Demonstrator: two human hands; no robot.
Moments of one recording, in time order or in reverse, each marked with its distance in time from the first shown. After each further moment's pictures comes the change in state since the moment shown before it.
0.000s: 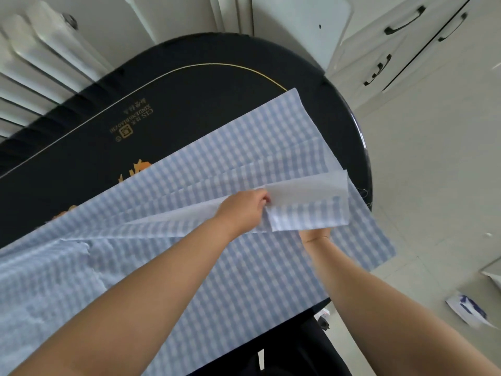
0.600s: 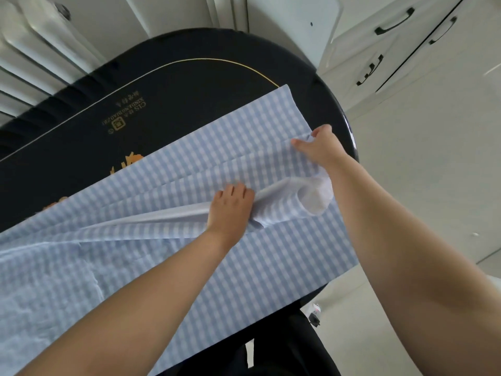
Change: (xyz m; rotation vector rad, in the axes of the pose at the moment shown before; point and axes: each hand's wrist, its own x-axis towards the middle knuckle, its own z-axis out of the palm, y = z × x) left_hand -0.024 0.003 0.030 0.541 0.243 0.012; right_hand 0.088 -0.104 -0.066 -0.335 -0.182 0.034
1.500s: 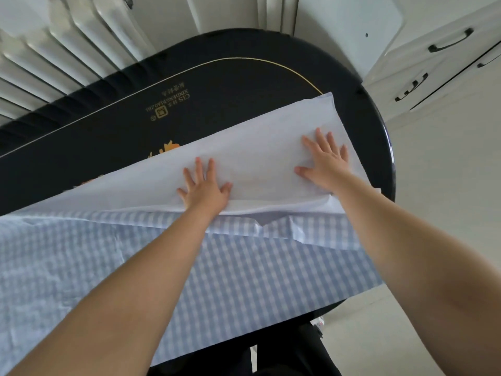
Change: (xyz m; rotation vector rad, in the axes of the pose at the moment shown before) left_hand 0.000 -0.109 0.020 -0.423 -0.263 -0.670; right_hand 0.007 -0.005 0.061 -0.643 -0.084 -0.463
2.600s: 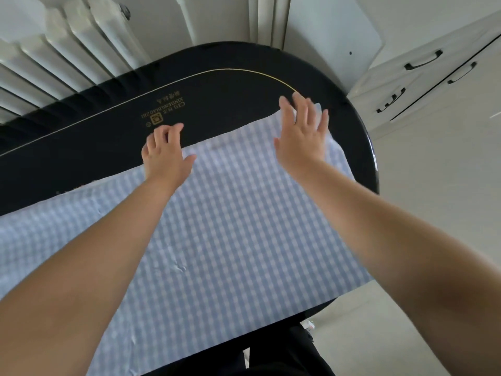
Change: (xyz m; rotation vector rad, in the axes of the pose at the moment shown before) left_hand 0.021 -0.026 -0.085 0.016 0.460 0.213; right_hand -0.026 -0.089 -0.061 -0.200 0.502 -0.071
